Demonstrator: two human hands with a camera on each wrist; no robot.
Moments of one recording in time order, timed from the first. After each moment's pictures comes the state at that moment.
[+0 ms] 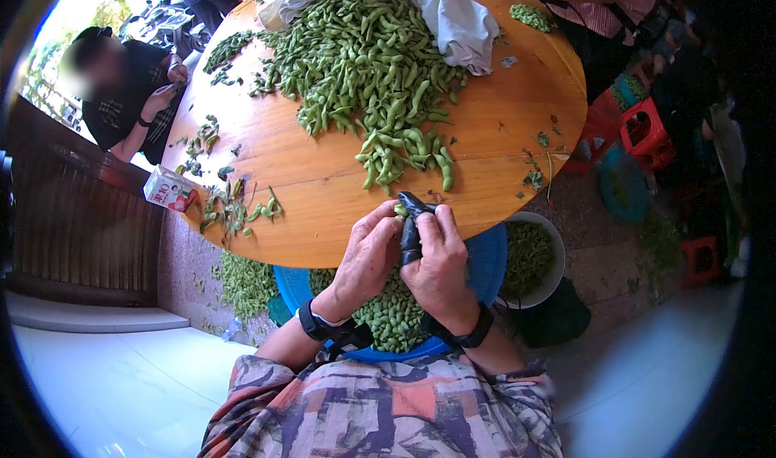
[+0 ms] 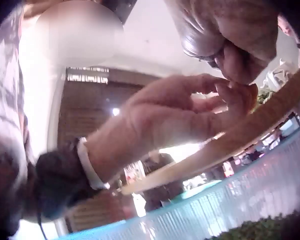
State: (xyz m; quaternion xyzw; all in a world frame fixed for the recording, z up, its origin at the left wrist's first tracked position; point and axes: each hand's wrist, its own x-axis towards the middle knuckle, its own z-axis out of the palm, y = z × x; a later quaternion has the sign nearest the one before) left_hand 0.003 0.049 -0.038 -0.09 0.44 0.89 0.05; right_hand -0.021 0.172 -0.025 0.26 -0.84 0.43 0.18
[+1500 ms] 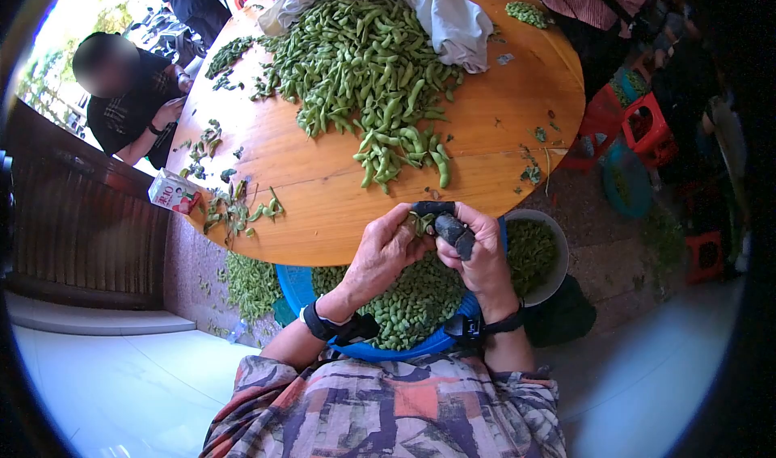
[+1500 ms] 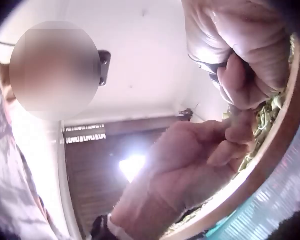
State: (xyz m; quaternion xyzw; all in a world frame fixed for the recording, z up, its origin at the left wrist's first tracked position) left_hand -0.001 0.067 -0.049 -0.04 0.62 0.78 0.03; right_hand -0.043 0.224 -0.032 0.10 -0.50 0.82 -0.25
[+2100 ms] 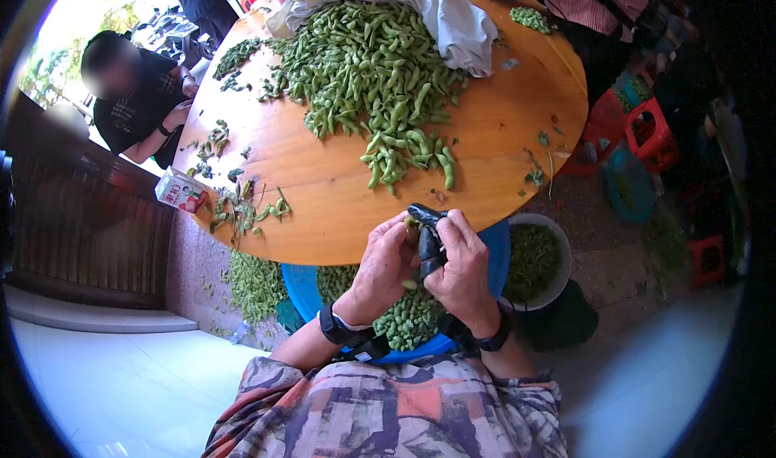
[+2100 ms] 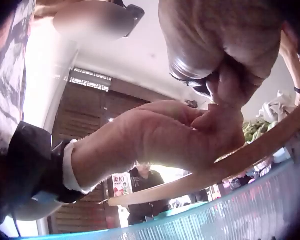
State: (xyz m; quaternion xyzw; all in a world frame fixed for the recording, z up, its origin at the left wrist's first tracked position) left_hand 0.009 0.072 -0.037 -0.12 0.37 0.92 0.07; right_hand -0.022 0.201 -0.010 0.29 -0.81 0.48 0.15
